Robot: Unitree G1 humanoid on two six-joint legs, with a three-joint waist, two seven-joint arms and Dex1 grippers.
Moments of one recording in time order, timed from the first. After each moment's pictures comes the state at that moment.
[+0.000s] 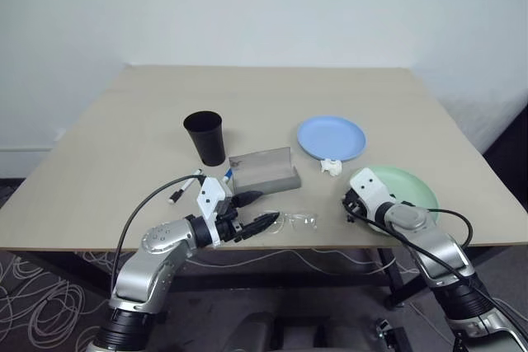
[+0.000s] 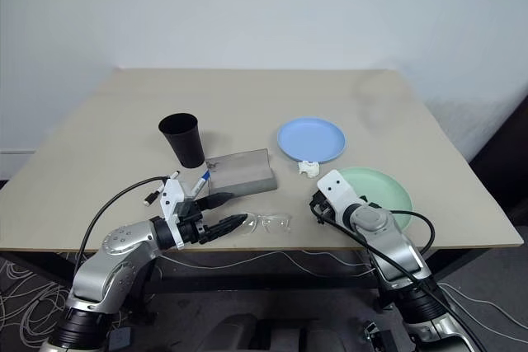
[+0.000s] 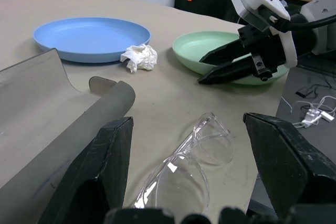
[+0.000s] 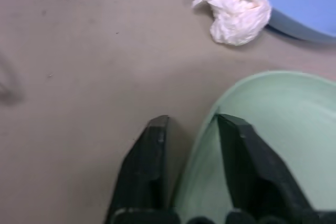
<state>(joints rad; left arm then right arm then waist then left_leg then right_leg) -0.07 0.46 -0.05 -0.23 -0.45 0.38 -0.84 -0.28 -0.47 0.27 -0.19 -0.04 0.80 0.41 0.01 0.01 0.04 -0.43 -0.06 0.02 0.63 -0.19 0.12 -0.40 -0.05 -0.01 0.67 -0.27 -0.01</state>
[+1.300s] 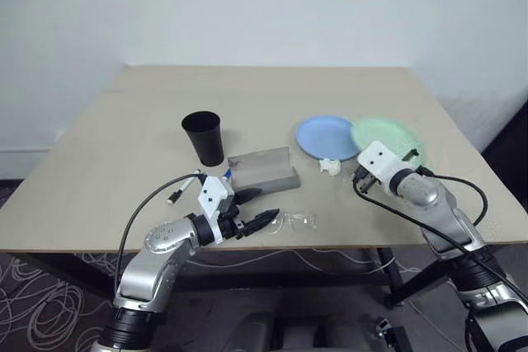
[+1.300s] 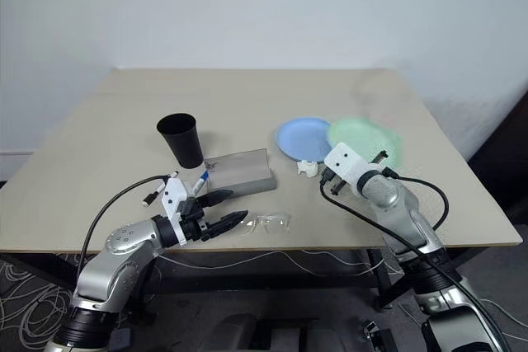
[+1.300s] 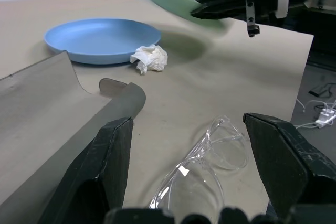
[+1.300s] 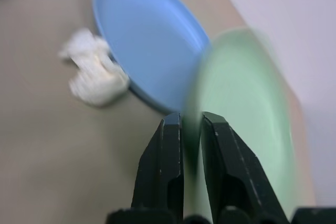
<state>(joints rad) -0.08 0.43 -0.06 -0.20 -0.40 0.36 -0.81 -0.50 -0.57 0.30 0.09 -0.23 0.32 0.45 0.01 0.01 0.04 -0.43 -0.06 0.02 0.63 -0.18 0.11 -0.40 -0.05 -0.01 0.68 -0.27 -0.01</state>
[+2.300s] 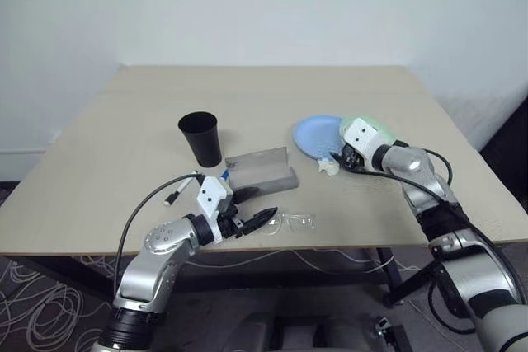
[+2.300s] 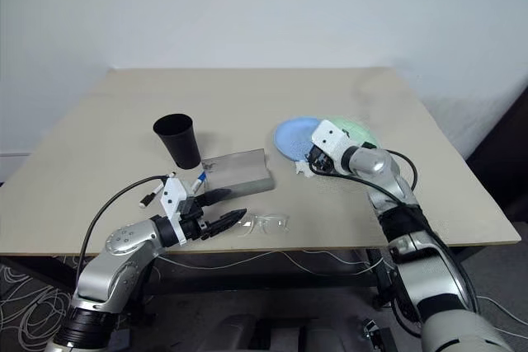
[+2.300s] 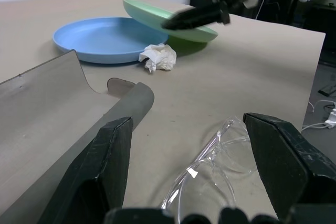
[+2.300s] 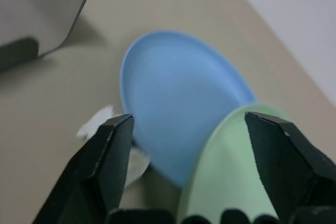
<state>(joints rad) -0.07 0.43 -0.06 -0.20 -0.40 0.34 -0.78 -0.68 -0.46 0.23 0.45 -0.21 0.18 0.62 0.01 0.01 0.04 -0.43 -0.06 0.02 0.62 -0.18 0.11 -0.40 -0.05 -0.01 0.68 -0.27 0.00</state>
